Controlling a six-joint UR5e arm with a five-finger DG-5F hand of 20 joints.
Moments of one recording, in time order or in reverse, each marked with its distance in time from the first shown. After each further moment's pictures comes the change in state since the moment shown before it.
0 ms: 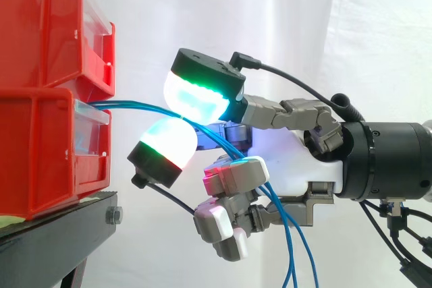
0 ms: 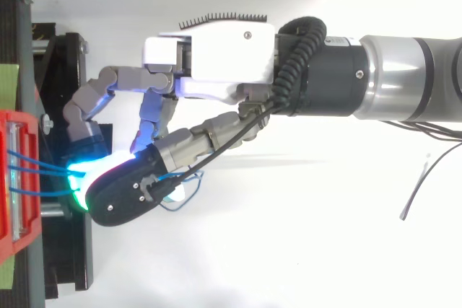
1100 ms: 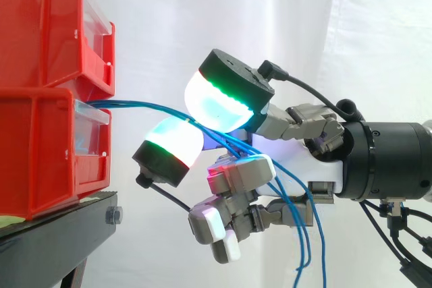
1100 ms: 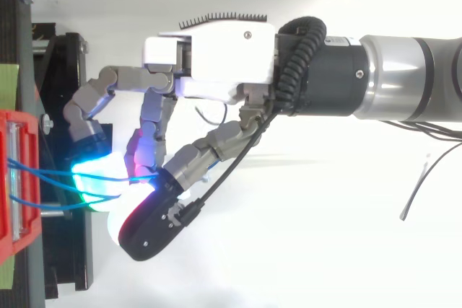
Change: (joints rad) arm 0.000 0.000 0.000 0.000 0.000 0.000
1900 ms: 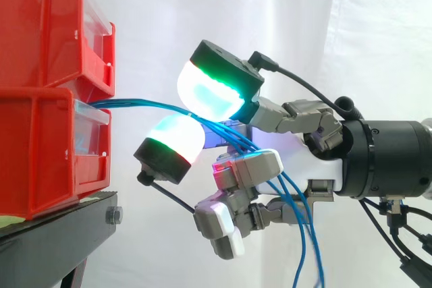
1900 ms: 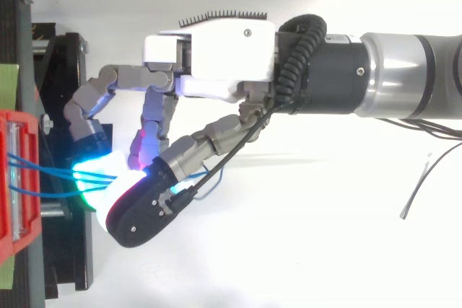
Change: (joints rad) arm -0.003 0.000 0.008 -0.012 -0.008 0.008
